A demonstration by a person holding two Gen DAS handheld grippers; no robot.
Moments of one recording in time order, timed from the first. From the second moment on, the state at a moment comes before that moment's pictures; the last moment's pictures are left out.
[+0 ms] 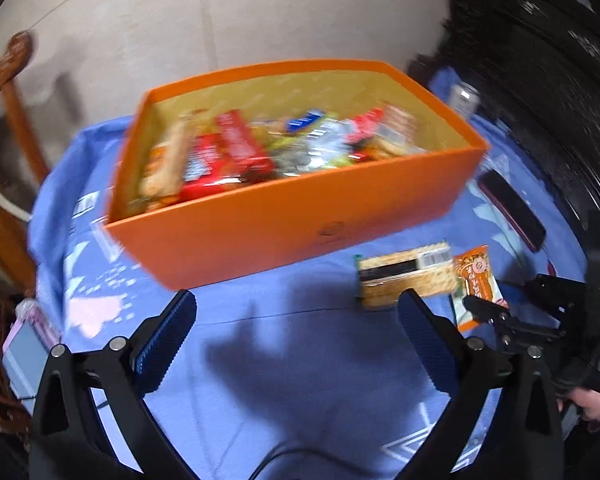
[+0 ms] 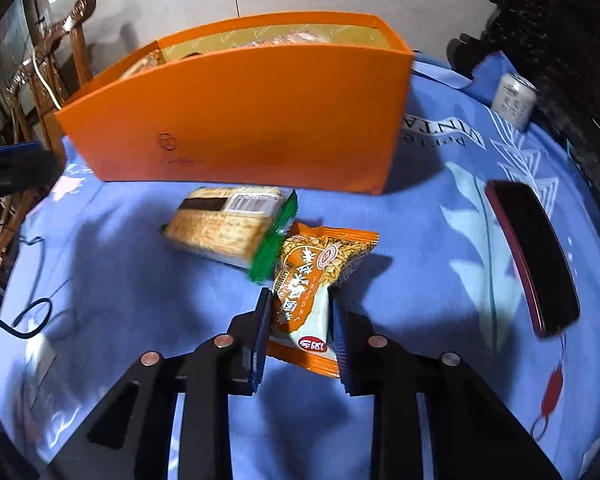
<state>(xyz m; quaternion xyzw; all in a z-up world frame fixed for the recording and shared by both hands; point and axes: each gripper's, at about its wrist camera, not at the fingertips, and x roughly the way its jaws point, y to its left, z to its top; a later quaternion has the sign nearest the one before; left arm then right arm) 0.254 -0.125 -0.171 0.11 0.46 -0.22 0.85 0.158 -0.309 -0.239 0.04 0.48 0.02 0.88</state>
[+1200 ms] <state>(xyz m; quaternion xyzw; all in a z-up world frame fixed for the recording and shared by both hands) 0.245 -0.257 -0.275 0.24 0.49 -0.36 0.76 0.121 -0.342 -0.250 0.16 0.48 0.00 0.86</state>
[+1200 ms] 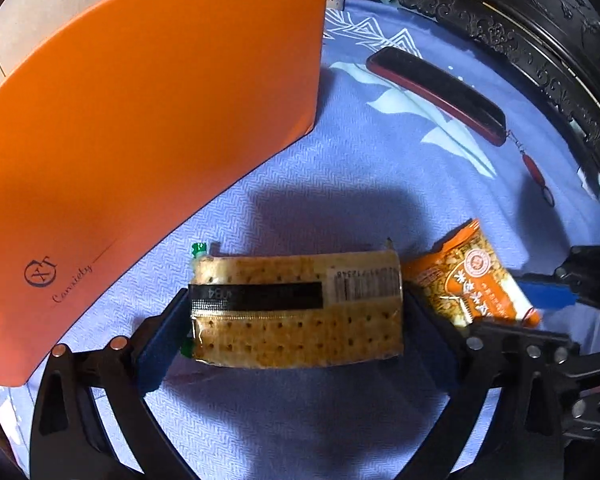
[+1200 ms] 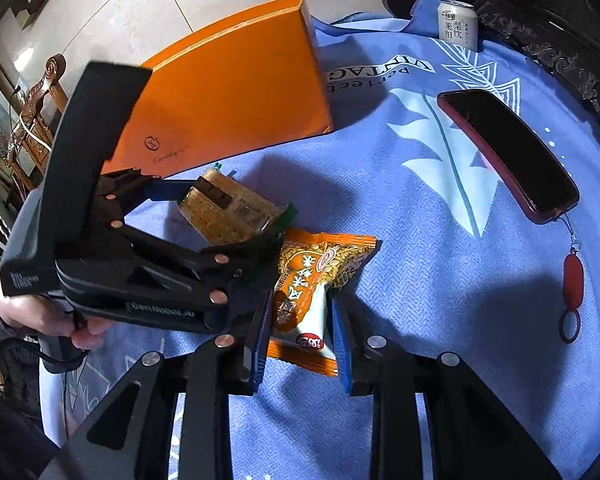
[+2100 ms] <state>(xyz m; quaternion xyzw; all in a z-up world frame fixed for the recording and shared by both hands) 0.237 -0.212 -0.250 0.20 0.50 -0.29 0.79 0.127 -0.332 -0.255 0.17 0.50 0.01 0.85</state>
